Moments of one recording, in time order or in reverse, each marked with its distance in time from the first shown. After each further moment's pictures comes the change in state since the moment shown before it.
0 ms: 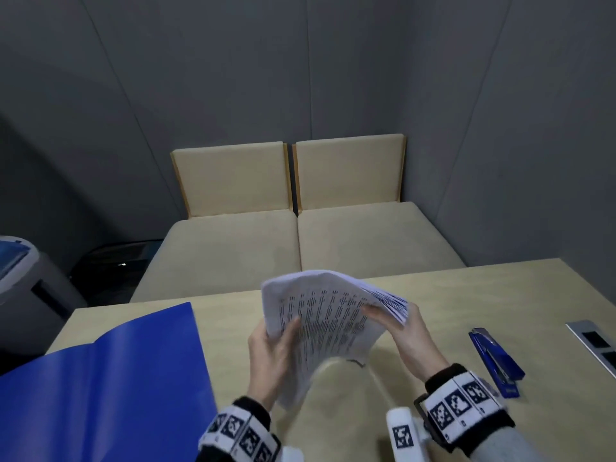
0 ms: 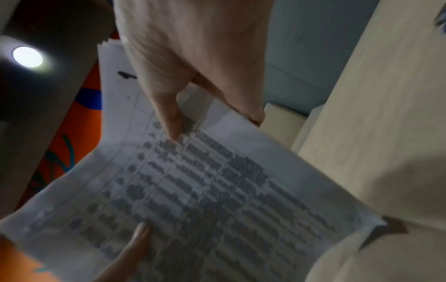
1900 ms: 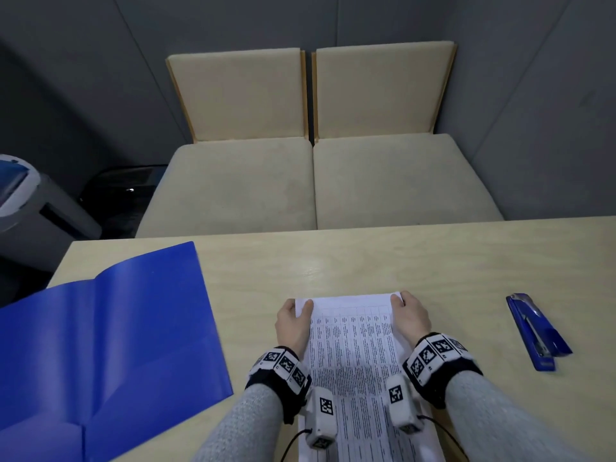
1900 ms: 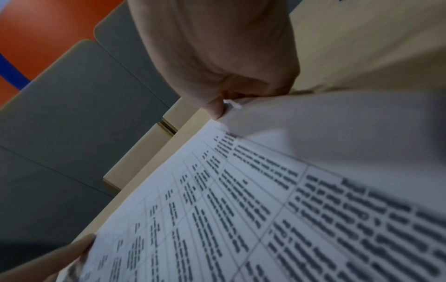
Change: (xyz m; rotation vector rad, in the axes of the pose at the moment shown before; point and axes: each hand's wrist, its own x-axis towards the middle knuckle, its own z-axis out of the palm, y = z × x) left_hand 0.032 -0.155 0.010 0.311 0.136 -0.542; right_hand 0.040 0.145 -0.014 -0.839 0.174 0.662
